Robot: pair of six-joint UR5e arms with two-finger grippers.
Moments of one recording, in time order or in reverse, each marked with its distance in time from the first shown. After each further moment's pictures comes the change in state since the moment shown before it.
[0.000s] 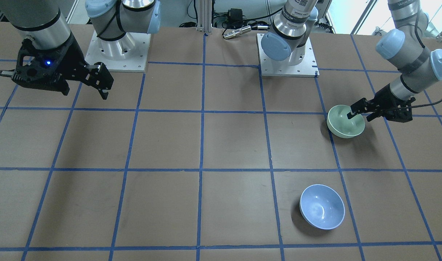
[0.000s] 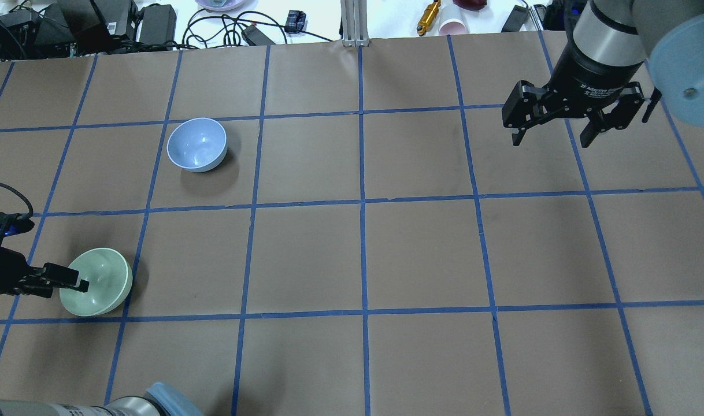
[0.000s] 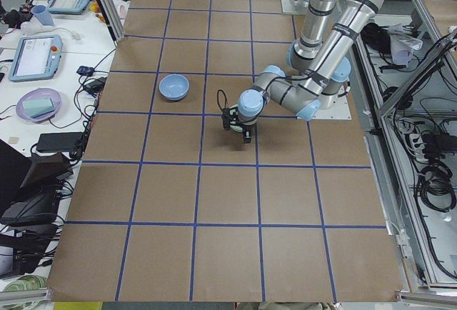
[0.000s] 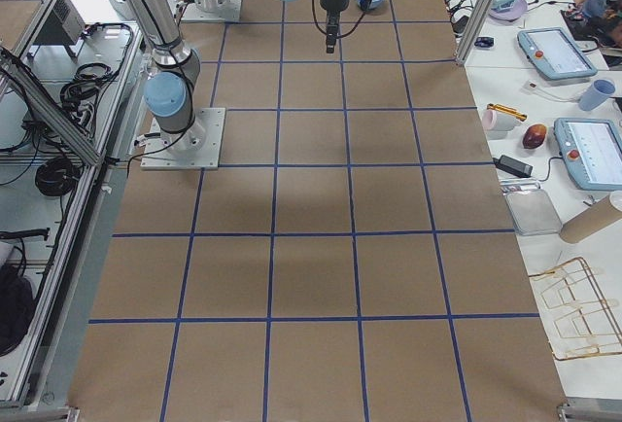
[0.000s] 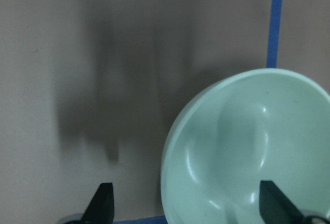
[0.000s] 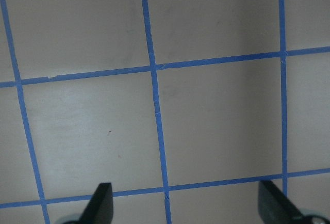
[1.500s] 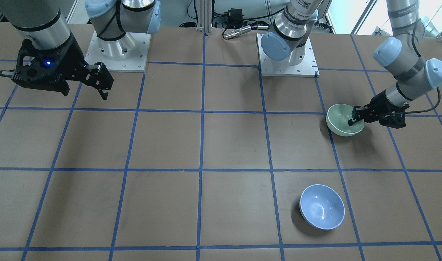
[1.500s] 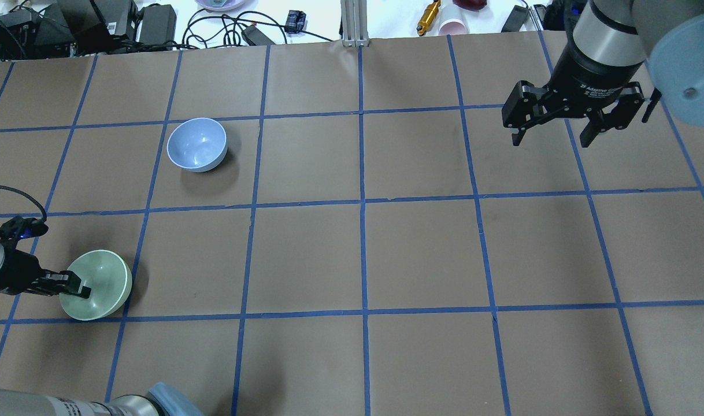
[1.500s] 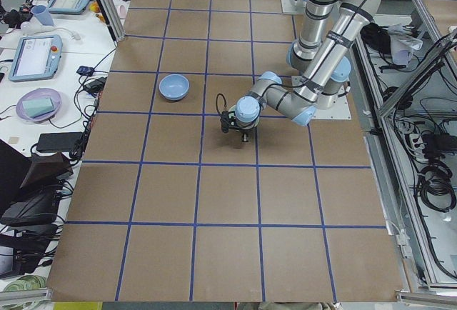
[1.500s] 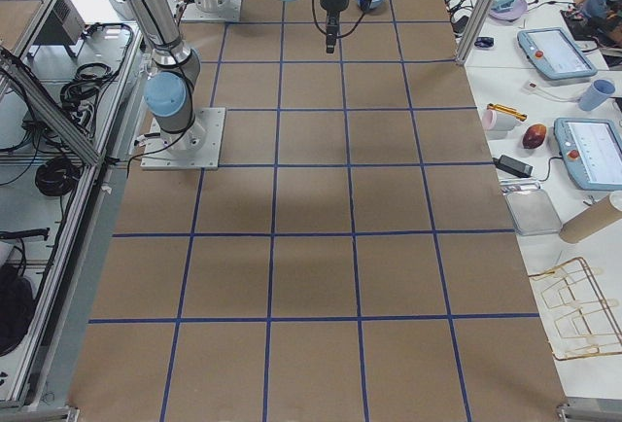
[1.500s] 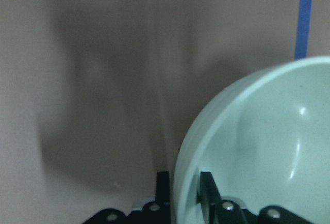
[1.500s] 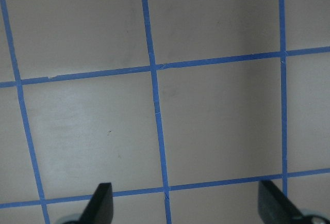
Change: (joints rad) left arm -0.009 -0.059 -0.002 0.038 -0.009 0.055; right arm 0.000 0.000 0.000 0.000 0.000 0.000
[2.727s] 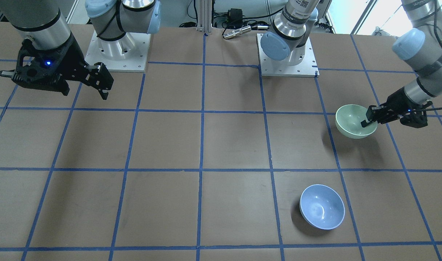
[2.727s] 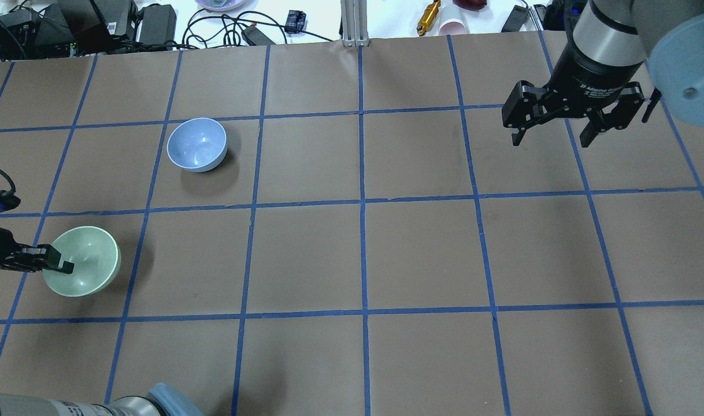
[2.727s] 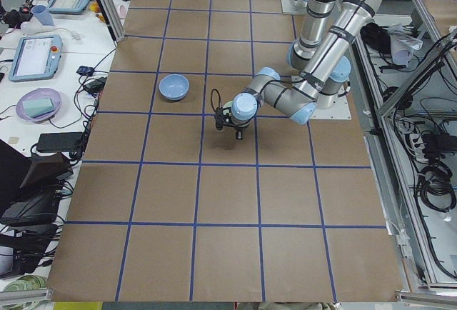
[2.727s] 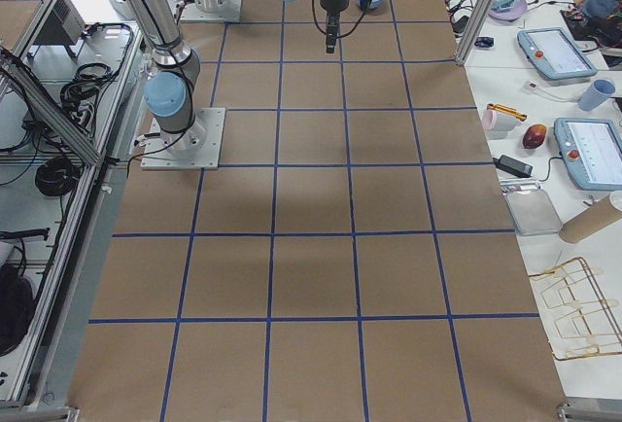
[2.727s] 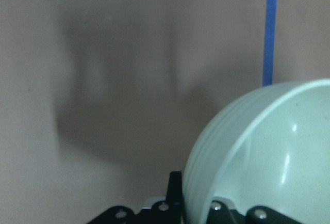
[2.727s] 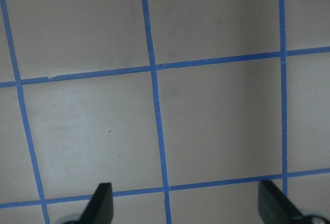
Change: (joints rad) left arm -0.017 0.025 0.182 -0.219 -0.087 -0.060; right arm 0.000 0.000 0.000 0.000 0.000 0.000
